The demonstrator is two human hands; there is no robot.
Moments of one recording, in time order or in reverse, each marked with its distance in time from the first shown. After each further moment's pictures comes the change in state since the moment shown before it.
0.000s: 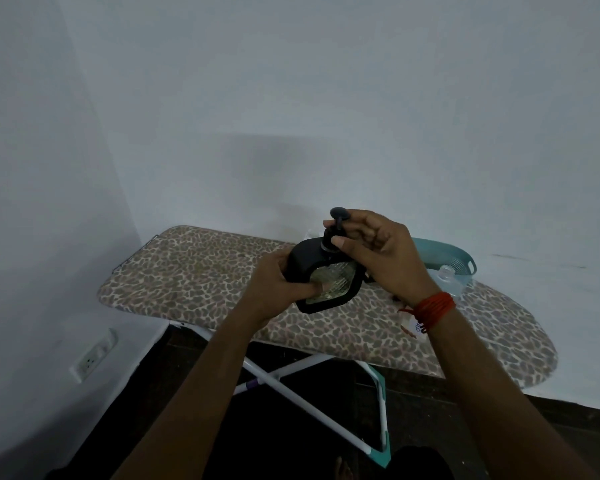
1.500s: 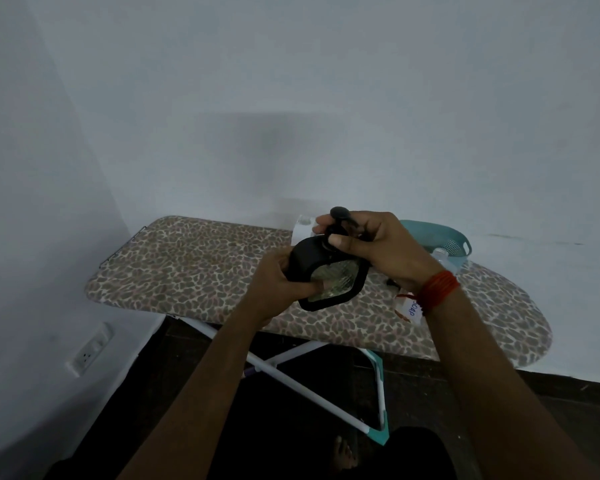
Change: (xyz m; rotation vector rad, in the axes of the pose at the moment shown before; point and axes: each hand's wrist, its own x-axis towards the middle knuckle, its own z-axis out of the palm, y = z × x) left_hand 0.007 -0.021 0.021 -0.007 -0.058 0.044; right_hand 0.000 0.001 -0.019 0.007 -0.155 0.169
